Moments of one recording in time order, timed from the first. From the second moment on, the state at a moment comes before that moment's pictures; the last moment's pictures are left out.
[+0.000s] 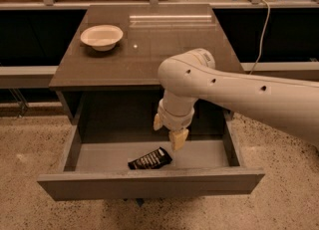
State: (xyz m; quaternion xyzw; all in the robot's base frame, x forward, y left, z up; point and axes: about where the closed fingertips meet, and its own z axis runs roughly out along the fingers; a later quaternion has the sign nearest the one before) arm 0.529 -0.040 0.684 -0.88 0.46 0.01 0.07
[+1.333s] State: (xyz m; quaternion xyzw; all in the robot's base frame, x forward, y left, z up) arm 0.510 -0.005 0.607 -0.90 0.44 0.05 0.03
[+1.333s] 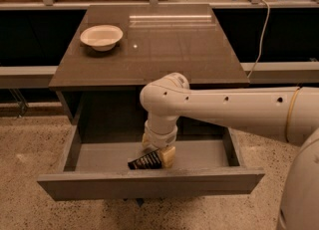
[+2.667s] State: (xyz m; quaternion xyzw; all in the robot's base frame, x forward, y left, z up) arm 0.508 -0.001 0.598 -0.89 0.46 0.06 0.05
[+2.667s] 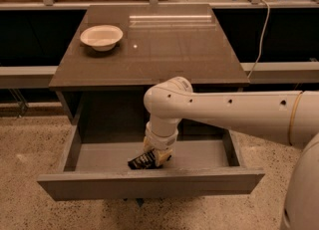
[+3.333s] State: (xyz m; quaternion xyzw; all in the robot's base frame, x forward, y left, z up) arm 0.532 -0.005 0.660 -0.87 0.48 0.05 0.12
